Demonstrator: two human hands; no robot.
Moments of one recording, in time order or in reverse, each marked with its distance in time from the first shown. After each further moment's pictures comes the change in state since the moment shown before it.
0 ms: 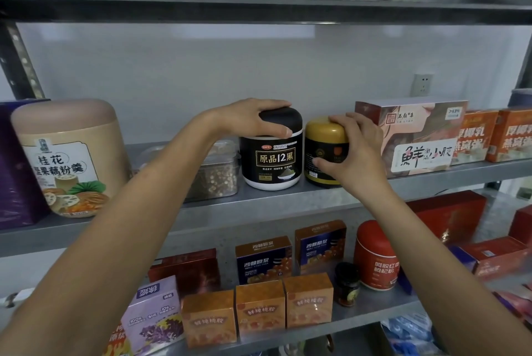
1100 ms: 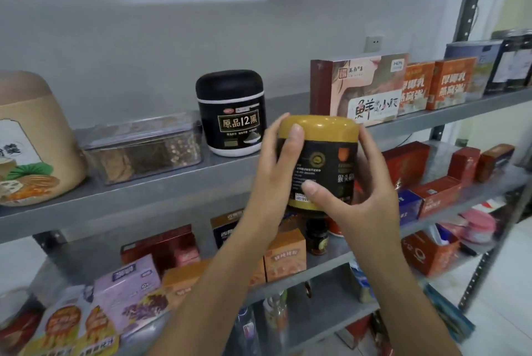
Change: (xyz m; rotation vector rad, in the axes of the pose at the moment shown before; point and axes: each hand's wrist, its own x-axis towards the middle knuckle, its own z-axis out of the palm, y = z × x) left_hand -0.112 0.077 0.161 -1.068 0.273 0.119; right_hand -0.149 -0.047 -0.050 0.651 0.138 0.230
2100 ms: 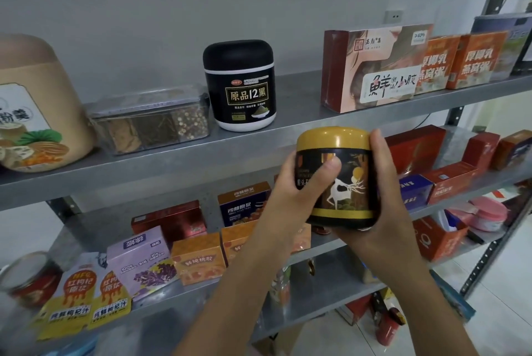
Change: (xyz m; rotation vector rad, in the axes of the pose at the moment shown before) left_hand -0.036 -0.034 0.005 -0.034 -0.046 -0.336; right_hand -0.029 0.032 -0.025 -0.259 -0.210 -0.121
